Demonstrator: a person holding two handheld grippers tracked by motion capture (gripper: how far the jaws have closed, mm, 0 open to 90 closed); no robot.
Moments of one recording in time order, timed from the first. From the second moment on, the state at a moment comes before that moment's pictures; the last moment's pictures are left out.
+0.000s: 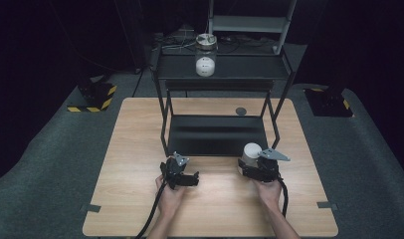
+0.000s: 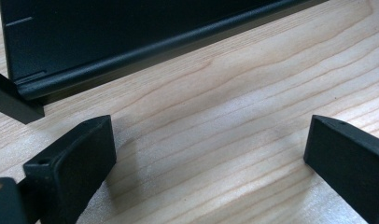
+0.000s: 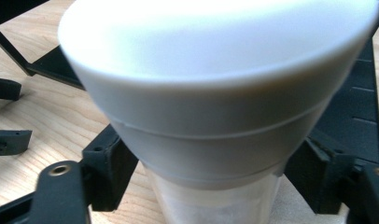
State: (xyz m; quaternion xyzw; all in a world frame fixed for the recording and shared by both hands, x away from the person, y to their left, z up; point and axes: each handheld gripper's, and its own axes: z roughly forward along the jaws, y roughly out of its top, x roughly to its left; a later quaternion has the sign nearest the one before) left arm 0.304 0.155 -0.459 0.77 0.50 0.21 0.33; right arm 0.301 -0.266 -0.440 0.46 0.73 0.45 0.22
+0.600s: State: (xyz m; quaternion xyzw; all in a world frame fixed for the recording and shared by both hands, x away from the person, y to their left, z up) left arm 0.304 0.155 -0.459 0.77 0.50 0.21 0.33; right arm 0.299 -0.265 -0.440 0.44 0.74 0.45 0.24
